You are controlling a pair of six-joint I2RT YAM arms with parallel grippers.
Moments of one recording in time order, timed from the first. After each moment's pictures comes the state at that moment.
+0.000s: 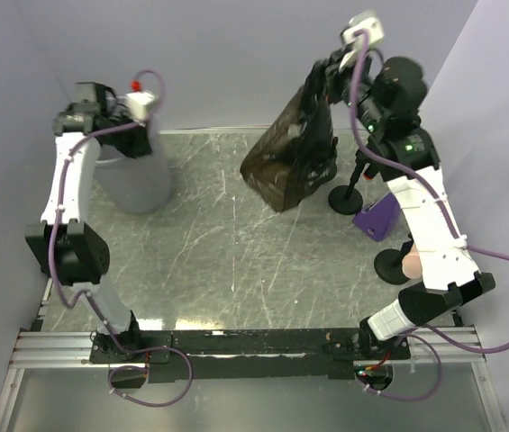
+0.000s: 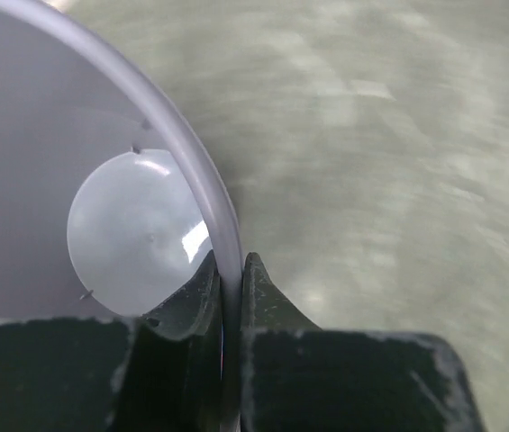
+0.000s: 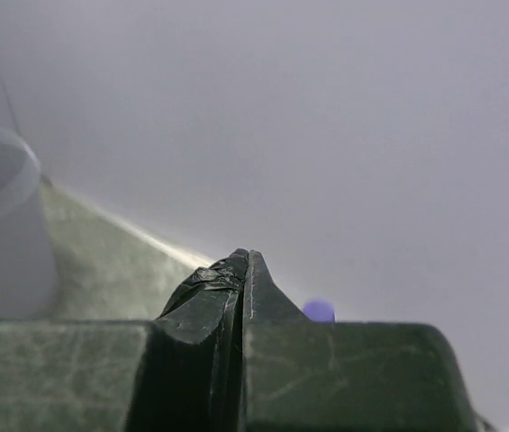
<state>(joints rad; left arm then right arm) 0.08 1.81 1.97 -1.01 0.53 0.54 0.37 1.49 1.97 -0.35 -0.10 -0.19</state>
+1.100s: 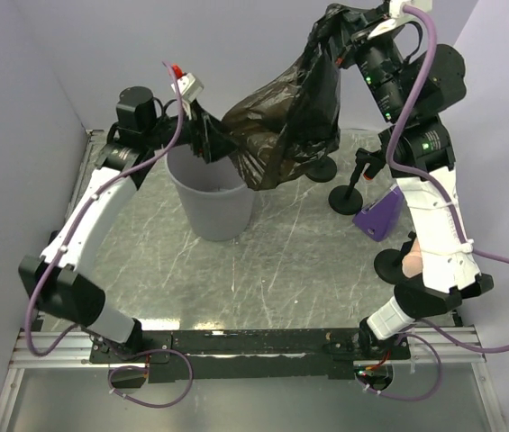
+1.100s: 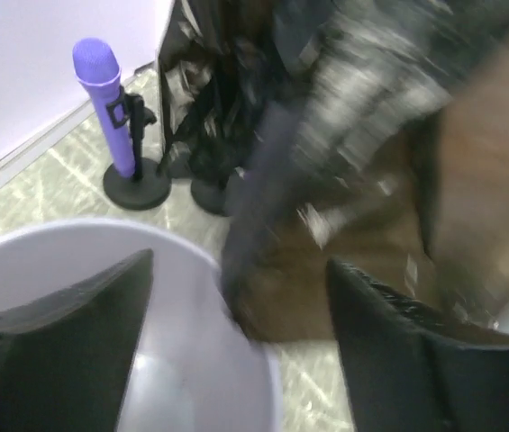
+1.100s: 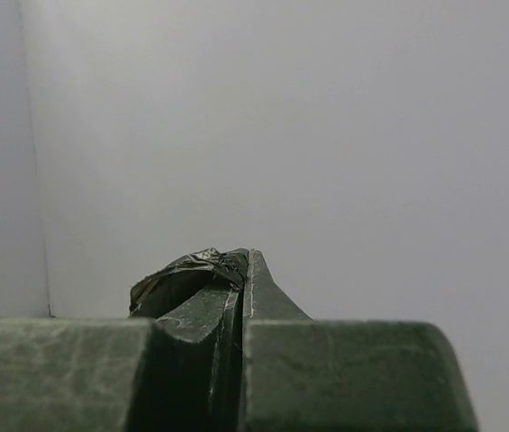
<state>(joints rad) -0.32 1.49 1.60 -0.21 0.88 -0.14 0.41 1.54 2.23 -0.16 -0.11 -0.14</state>
